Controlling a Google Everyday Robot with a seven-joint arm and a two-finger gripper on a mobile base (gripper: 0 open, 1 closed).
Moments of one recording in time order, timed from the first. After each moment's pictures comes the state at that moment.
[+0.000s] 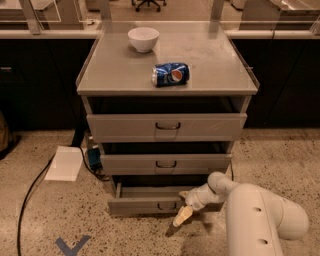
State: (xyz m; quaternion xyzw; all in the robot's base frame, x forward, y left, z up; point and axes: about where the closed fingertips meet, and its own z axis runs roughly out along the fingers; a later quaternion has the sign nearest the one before) arm 0.583 -0.093 0.218 -0.51 0.76 0.36 0.19
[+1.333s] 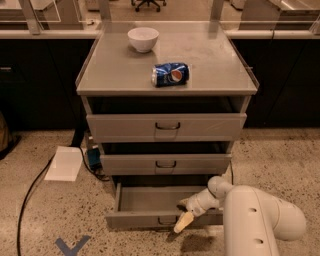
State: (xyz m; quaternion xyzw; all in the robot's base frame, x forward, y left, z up) arm 0.556 -0.093 0.200 -0.49 0.77 0.38 0.15
